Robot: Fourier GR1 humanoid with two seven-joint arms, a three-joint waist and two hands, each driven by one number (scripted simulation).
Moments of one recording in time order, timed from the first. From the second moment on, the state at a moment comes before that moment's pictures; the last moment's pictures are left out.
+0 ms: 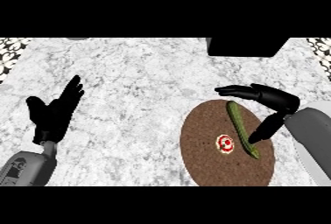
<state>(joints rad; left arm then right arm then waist) -0.21 0.42 -0.18 -1.39 0.29 0.20 0.13 -0.61 -0.60 0.50 -1.00 0.14 0.44 -0.84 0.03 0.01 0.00</state>
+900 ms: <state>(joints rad) -0.18 0.37 -0.13 -1.38 0.24 0.18 0.12 -0.69 -0.58 0.68 -0.97 0.49 0.34 -0.84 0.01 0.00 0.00</state>
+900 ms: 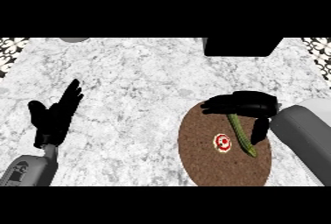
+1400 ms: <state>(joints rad) -0.17 0.35 -0.10 -1.40 0.20 0.16 0.14 -0.64 -0.53 0.68 -1.04 0.62 0.37 -0.77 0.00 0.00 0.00</state>
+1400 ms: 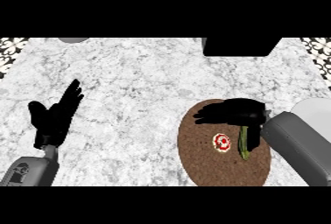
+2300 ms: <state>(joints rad) -0.17 0.31 -0.04 -1.39 0.15 0.10 0.15 -0.61 -0.43 0.69 -1.02 0.88 0.34 -0.81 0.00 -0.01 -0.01</state>
